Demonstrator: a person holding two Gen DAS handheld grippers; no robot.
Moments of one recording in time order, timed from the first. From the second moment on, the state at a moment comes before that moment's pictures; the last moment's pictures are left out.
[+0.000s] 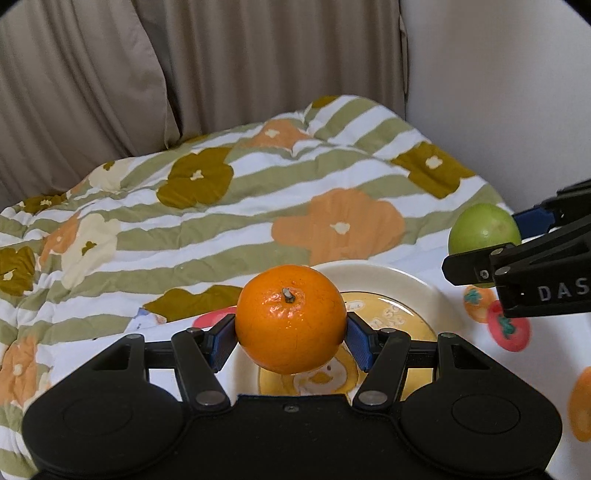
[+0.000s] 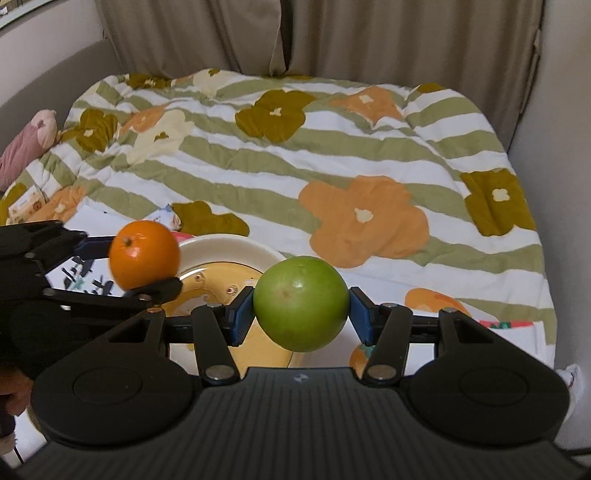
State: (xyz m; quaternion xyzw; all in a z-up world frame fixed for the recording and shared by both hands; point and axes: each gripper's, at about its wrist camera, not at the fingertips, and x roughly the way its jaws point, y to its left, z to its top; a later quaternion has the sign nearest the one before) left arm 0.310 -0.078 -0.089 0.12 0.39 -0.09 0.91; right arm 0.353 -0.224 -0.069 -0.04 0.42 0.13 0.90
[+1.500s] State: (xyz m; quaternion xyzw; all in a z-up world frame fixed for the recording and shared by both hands) left arm 0.273 -0.040 -0.102 0.10 0.42 -0.04 0.90; right arm 0.369 -0.175 -0.133 -0.16 0.37 0.26 0.88
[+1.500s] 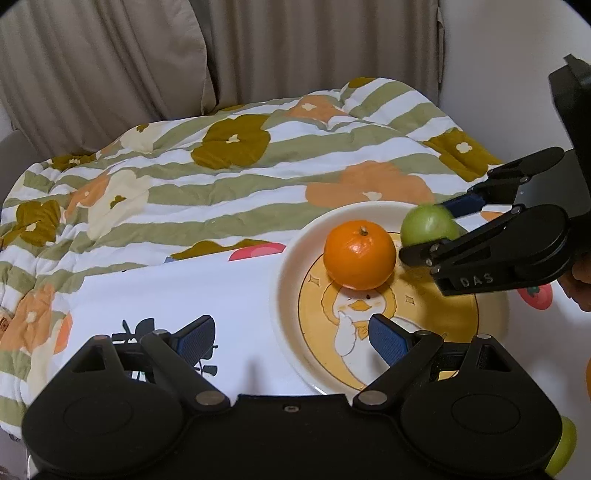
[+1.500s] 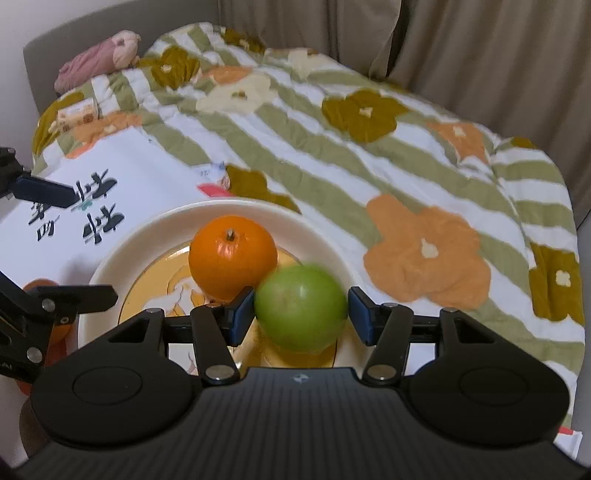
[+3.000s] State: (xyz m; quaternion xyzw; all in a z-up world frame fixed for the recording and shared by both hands) left arm 0.087 0.014 0.014 0.05 0.26 -0.01 0.96; right arm 0.152 -0.207 0.011 0.01 0.34 0.08 0.94
